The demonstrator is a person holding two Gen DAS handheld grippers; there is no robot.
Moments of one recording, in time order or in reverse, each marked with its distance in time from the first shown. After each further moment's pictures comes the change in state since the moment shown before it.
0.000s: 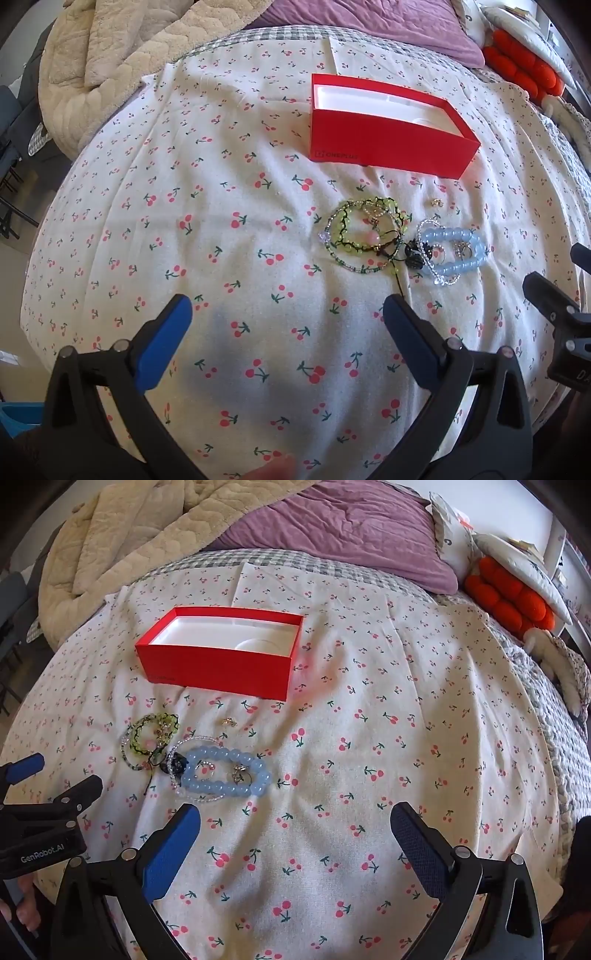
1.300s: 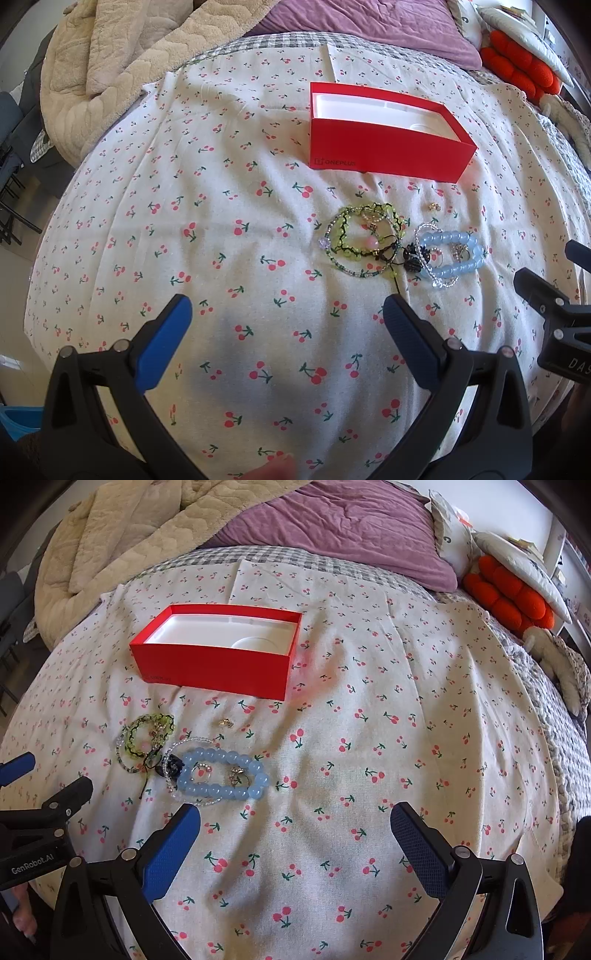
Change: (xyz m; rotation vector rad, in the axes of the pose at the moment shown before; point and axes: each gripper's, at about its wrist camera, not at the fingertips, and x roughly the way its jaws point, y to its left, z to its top) left arm -0.008 0.000 0.001 0.008 -0.024 0.009; right arm 0.005 0.000 0.003 0.005 0.013 -0.009
